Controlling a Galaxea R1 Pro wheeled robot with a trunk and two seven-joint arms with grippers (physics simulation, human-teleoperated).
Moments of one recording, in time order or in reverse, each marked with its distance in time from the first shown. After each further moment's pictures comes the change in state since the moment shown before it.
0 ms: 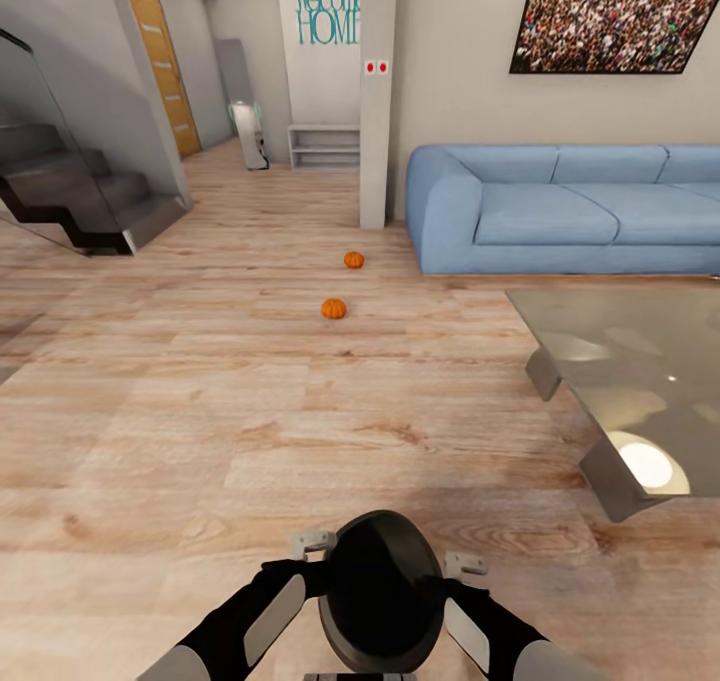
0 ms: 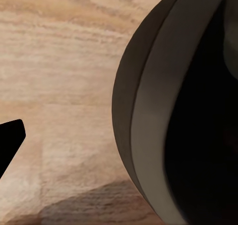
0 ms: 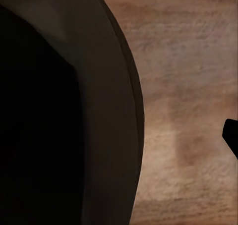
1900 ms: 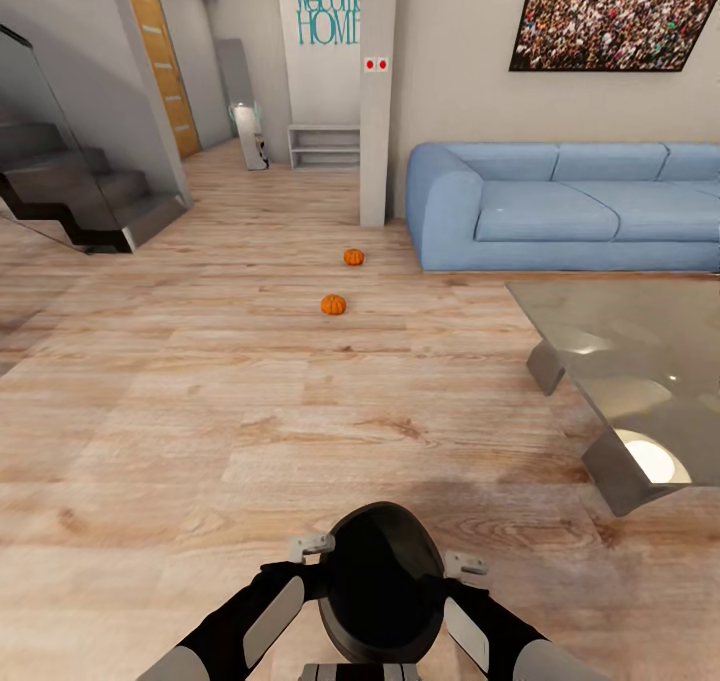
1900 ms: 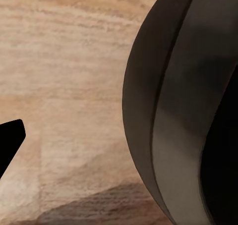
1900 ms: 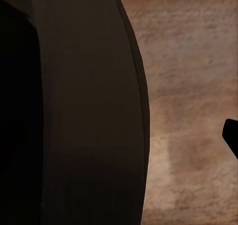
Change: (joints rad) left arm 0.000 0.001 0.001 0.015 0.001 -0.003 0.002; right arm -0.001 0.001 0.001 0.002 -0.004 -0.002 0.002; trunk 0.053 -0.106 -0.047
